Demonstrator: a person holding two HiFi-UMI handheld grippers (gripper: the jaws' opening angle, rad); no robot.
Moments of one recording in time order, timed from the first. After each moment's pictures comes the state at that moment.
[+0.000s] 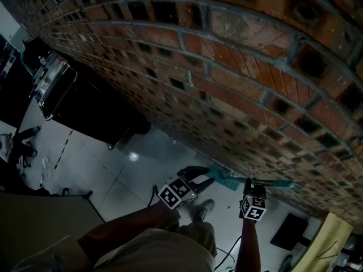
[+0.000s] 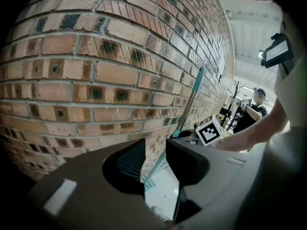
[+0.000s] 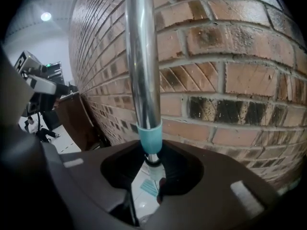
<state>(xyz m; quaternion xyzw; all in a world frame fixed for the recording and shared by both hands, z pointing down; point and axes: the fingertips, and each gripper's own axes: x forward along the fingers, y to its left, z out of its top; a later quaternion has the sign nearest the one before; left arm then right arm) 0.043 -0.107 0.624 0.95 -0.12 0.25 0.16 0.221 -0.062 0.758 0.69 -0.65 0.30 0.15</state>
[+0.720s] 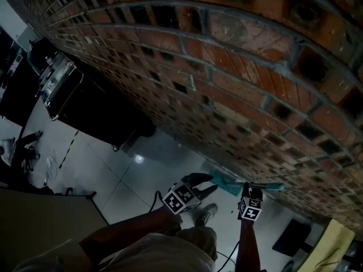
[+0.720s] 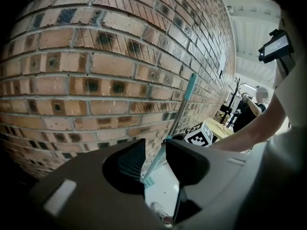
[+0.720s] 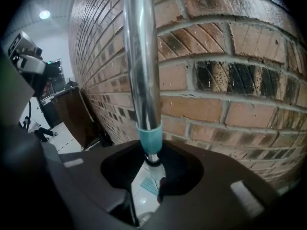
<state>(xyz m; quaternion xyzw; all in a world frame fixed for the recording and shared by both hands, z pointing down) 0.047 -0.096 0.638 0.94 -0.13 0.27 0.16 0.212 -0.068 0.819 0.67 -0.65 0.31 0.17</state>
